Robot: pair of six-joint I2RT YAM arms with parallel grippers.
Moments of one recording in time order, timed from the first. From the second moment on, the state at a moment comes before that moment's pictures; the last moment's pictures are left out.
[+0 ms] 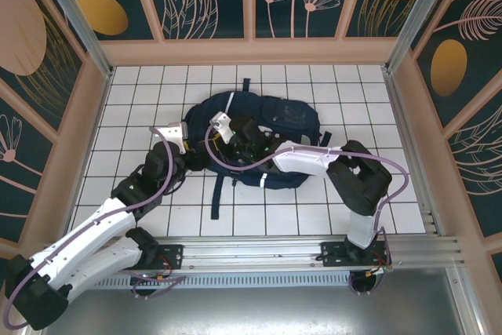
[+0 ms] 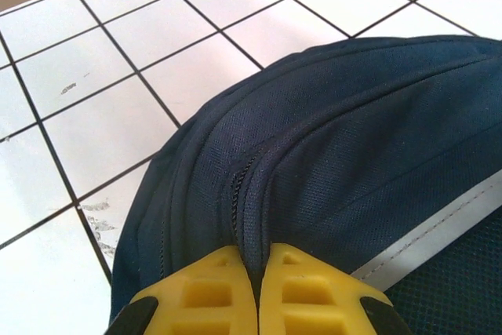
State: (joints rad) left arm -0.67 0.82 0.61 -0.21 -0.21 -0.62; right arm 0.92 1.83 1.14 0.18 -0.06 -0.01
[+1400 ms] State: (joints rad) left arm -0.14 1.22 0.56 0.34 -0.49 -0.41; right arm 0.09 0.89 0.36 0.53 0.26 0.24
